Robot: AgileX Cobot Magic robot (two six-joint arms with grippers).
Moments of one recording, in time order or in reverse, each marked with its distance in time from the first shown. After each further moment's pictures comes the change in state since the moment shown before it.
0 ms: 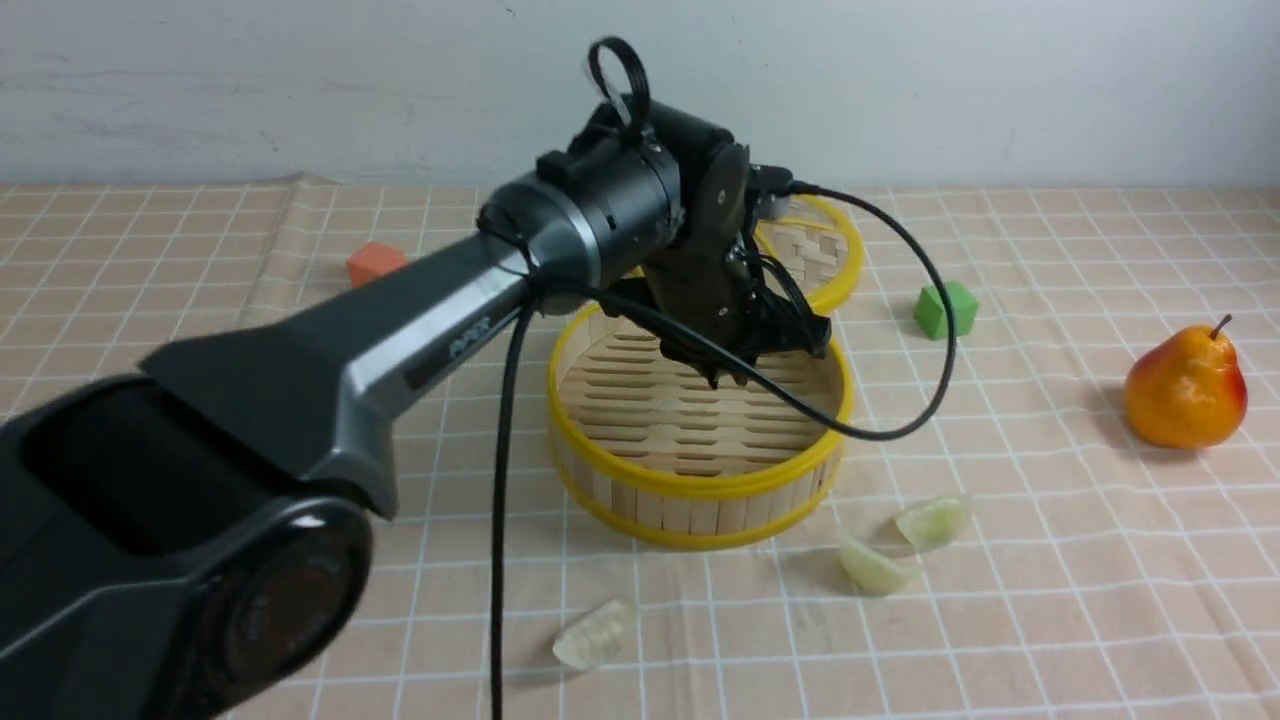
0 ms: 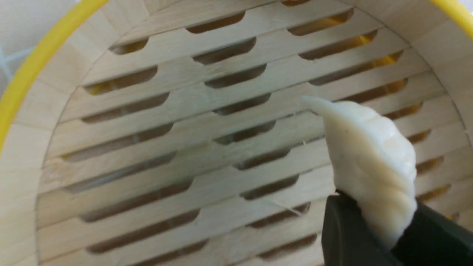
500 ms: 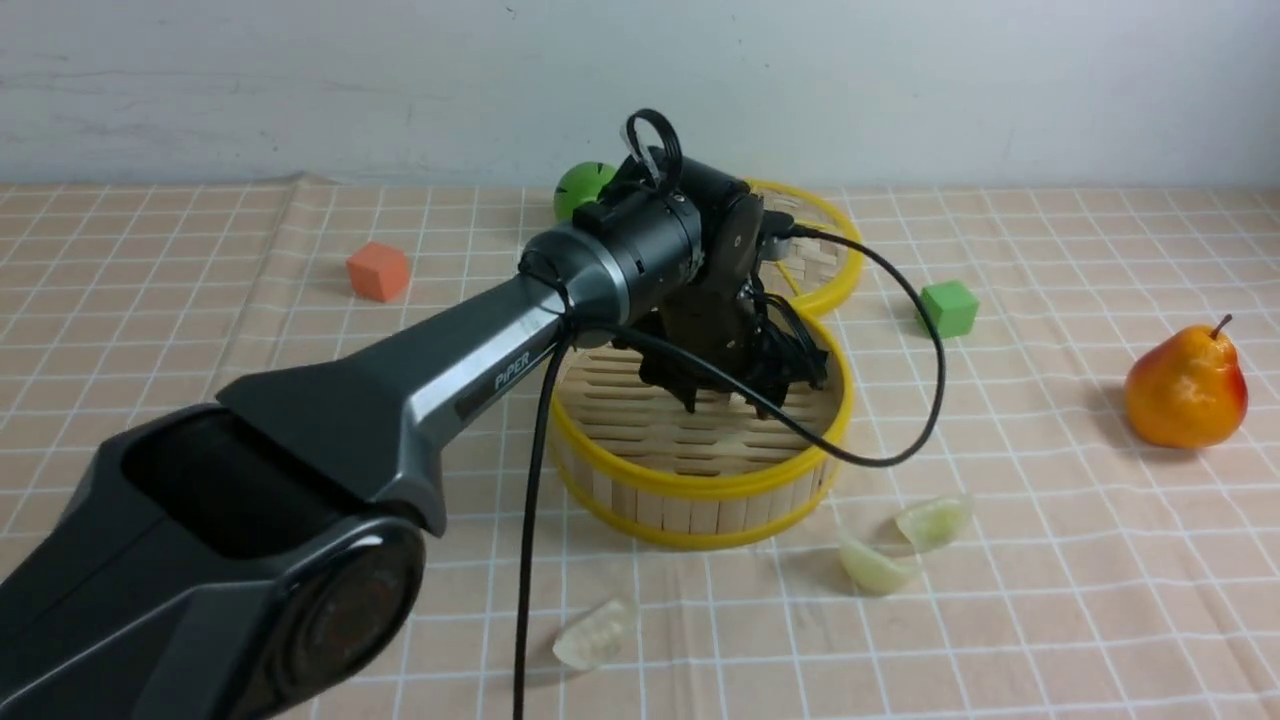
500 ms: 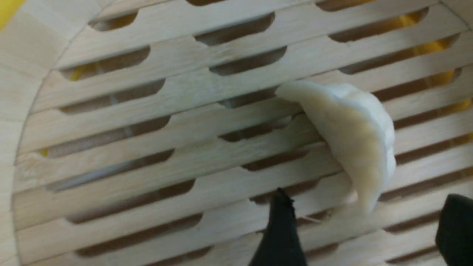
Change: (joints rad) right arm 0.000 -0.011 0.000 -0.110 0.030 0.000; left arm 0.000 0.047 -0.064 0.008 0.063 -0.019
